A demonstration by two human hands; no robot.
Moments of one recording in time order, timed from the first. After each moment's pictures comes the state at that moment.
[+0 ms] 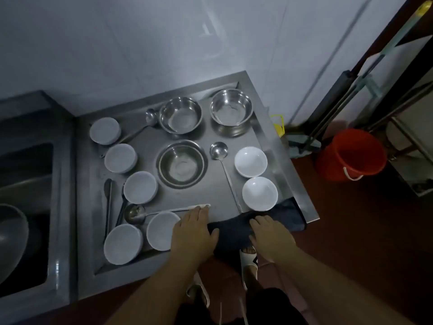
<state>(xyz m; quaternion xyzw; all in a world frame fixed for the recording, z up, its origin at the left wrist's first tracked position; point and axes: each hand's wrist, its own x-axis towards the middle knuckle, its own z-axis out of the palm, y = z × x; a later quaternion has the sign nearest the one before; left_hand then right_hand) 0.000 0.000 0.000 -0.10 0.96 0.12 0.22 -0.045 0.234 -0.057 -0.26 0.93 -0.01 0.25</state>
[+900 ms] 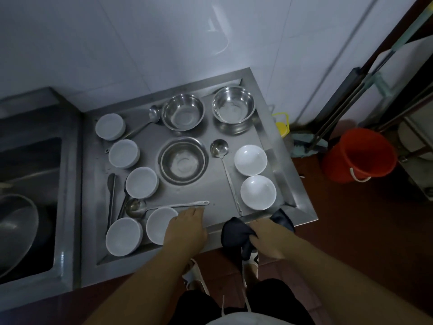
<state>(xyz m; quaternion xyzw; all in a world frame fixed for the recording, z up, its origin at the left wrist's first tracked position) -0.009 -0.007 0.007 -0.09 0.95 0.08 0.28 -0.068 0.247 -0.027 -0.24 0.87 -0.16 0.40</state>
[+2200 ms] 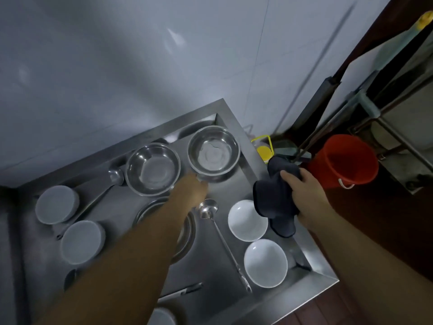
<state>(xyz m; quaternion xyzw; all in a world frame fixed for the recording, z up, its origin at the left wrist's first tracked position) -0.362 -0.040 -0.023 -0.18 0.90 0.27 0.30 -0.329 0.240 0.005 0.31 0.73 -0.61 0.09</state>
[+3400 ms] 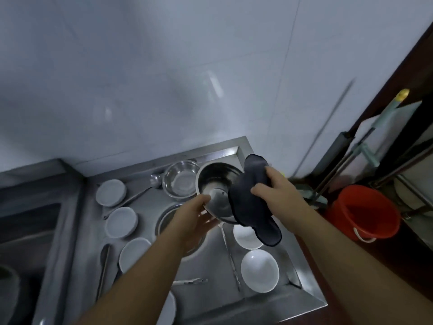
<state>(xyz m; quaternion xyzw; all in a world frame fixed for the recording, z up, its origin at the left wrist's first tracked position) -0.212 -0.014 0.133 -0.35 0.47 0.79 0.13 -0.276 0.199 0.179 -0.03 0.82 -0.55 0.18</state>
